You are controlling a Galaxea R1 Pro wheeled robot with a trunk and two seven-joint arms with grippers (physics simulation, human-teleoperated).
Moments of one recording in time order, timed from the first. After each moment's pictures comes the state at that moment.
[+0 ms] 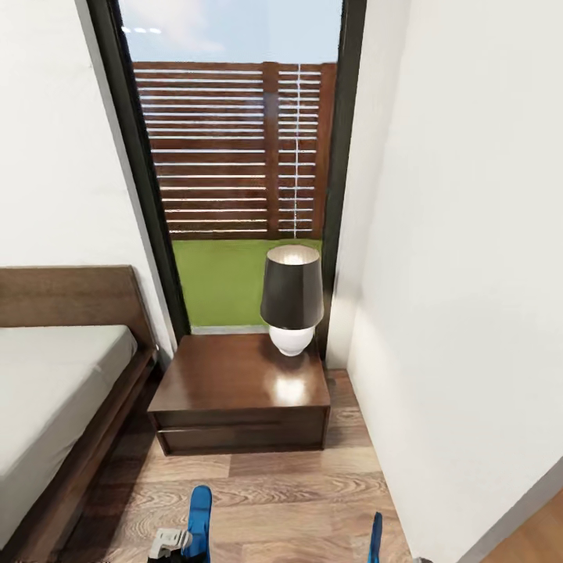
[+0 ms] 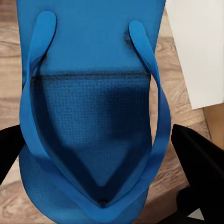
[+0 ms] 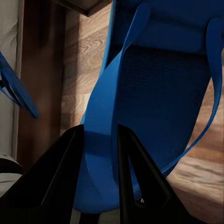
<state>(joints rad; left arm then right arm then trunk) -0.35 0.13 0.02 -0.27 0.13 -0.04 -0.68 -0.40 -0.21 0.16 -0.03 -0.43 0.02 1.03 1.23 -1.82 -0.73</state>
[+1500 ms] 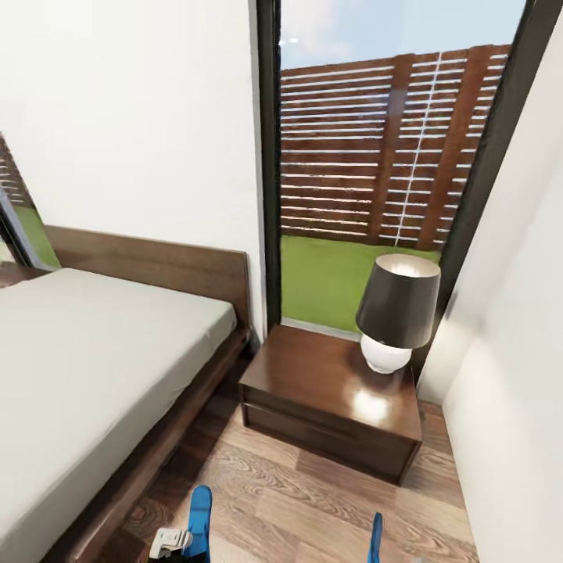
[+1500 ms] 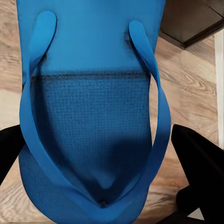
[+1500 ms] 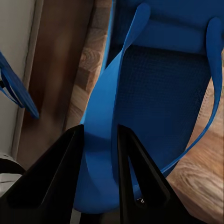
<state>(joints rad) -0.35 0.13 0.02 -0.27 0.13 -0.04 -0.68 -0.40 -0.21 0.16 -0.03 -0.43 0.02 1.03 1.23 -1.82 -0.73</state>
